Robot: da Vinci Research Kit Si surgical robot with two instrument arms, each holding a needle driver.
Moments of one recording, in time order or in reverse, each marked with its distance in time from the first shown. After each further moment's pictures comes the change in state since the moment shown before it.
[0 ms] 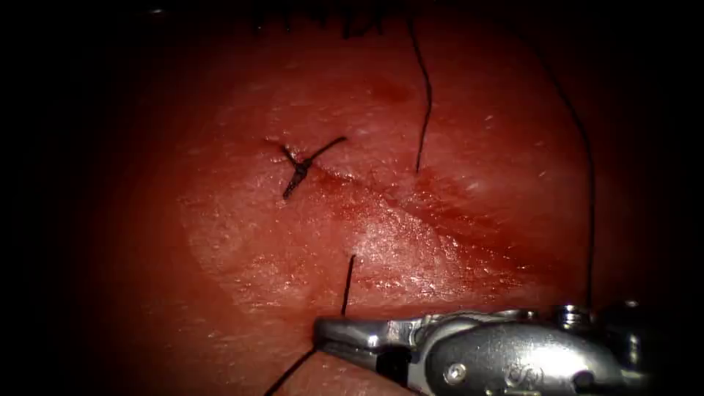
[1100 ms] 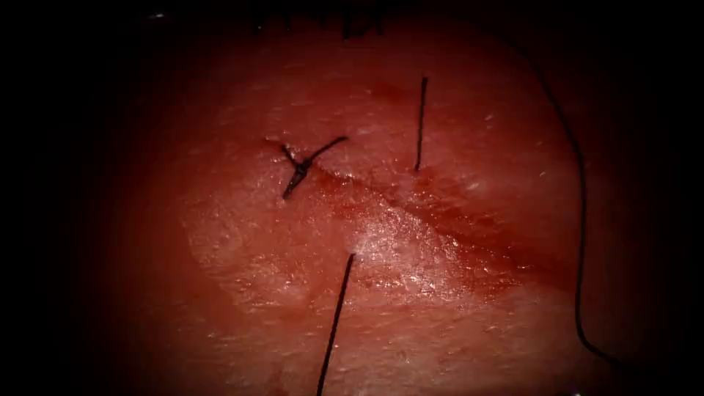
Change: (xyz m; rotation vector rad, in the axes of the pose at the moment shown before) right arm 0.005 -0.003 -0.001 0.058 0.037 -0.007; left arm 0.000 0.000 0.000 -0.003 0.000 0.003
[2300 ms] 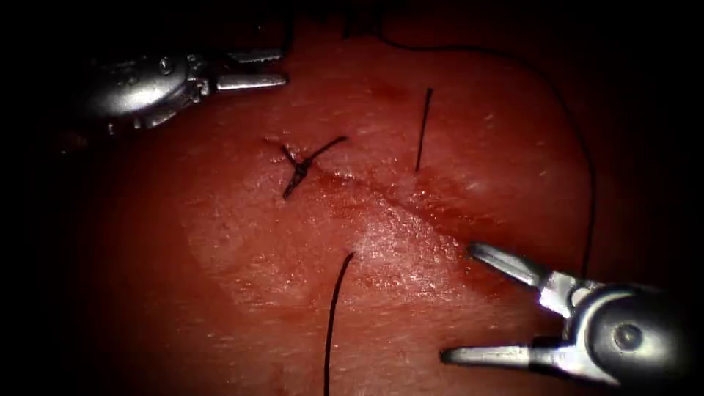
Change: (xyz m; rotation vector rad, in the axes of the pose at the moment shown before) right arm -0.007 0.009 -0.008 -0.254 0.003 0.491; left arm -0.012 0.000 0.008 -0.013 -0.199 0.027
